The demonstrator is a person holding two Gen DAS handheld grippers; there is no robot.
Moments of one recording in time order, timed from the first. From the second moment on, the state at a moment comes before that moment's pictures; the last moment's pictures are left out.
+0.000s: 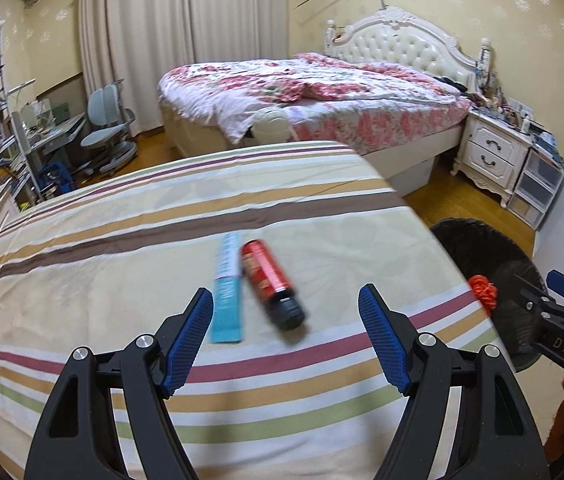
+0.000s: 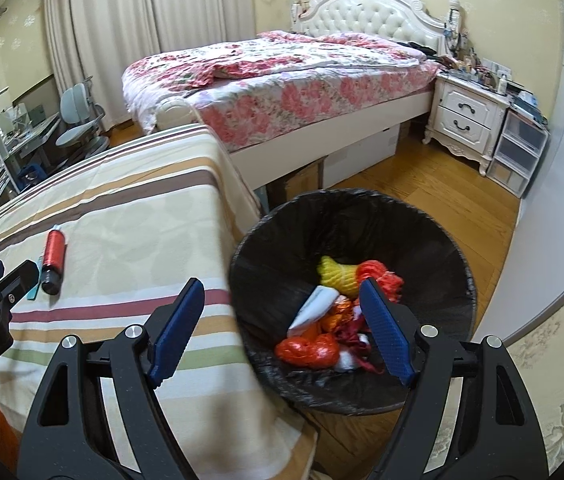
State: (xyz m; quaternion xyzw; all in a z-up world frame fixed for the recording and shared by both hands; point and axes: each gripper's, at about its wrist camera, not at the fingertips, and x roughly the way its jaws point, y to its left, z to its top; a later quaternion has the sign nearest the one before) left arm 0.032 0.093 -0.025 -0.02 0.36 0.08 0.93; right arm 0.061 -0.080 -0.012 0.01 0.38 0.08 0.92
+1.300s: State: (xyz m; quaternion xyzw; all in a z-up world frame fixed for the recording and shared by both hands) left arm 0.042 0.158 -0.051 -0.05 0.42 0.08 0.90; right arm 0.054 0.022 -0.017 -0.04 0.40 0.17 0.90
